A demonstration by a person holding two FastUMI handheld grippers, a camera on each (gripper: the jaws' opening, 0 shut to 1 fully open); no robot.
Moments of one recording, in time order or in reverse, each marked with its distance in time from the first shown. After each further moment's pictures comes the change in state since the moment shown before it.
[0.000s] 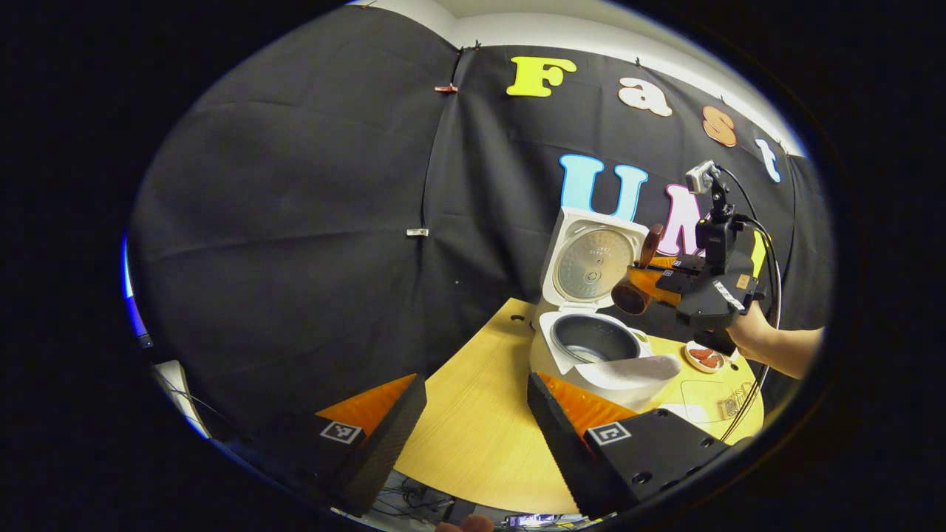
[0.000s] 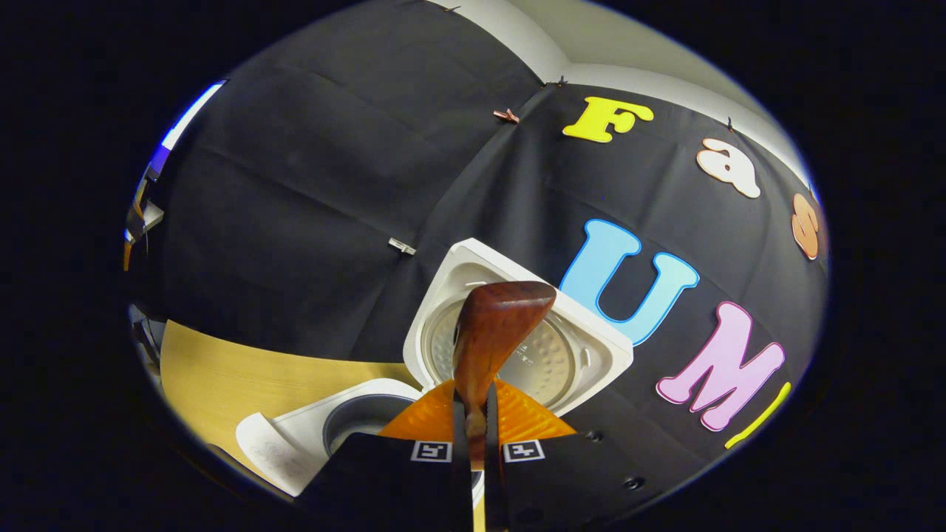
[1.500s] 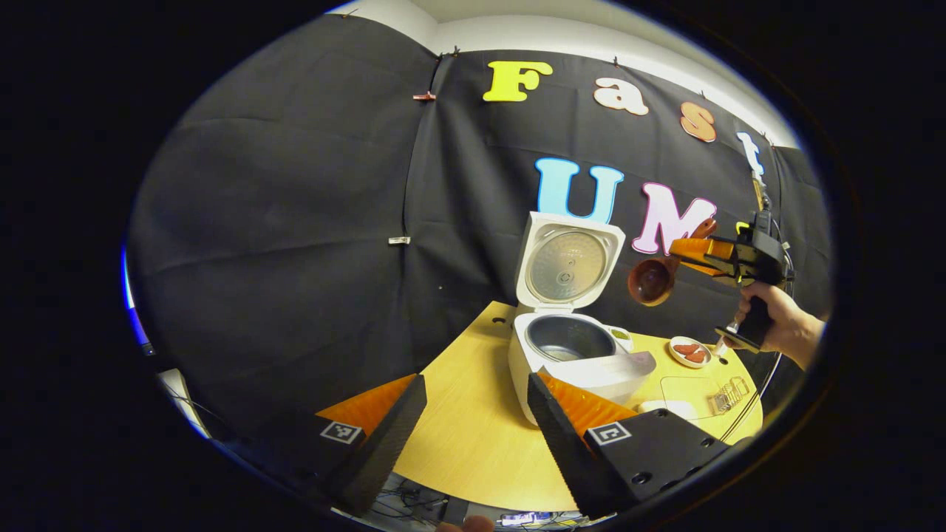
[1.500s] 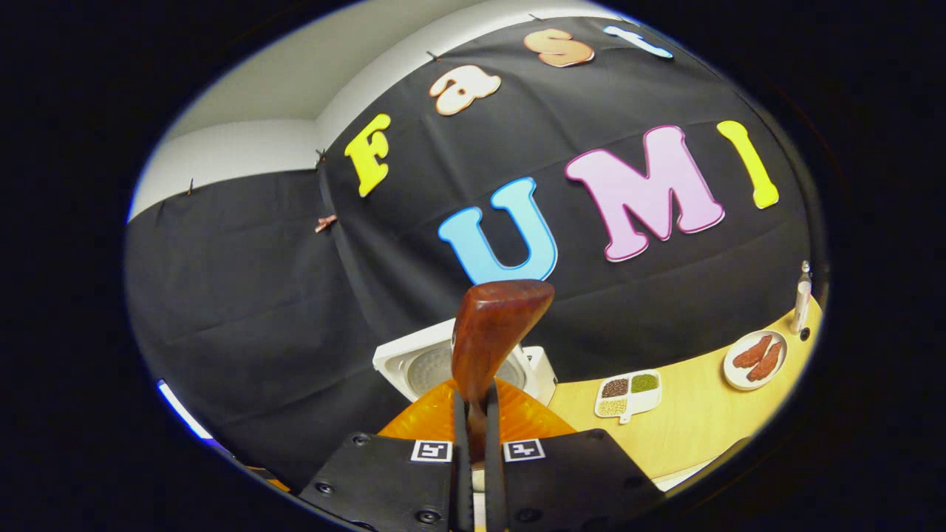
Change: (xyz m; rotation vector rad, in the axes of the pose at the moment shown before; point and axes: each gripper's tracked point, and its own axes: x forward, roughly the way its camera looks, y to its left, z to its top) left arm -0.023 -0.047 0.002 0.044 -0.028 -0.062; right arm -0.132 -0.134 0.003 1.019 -0.134 -0.215
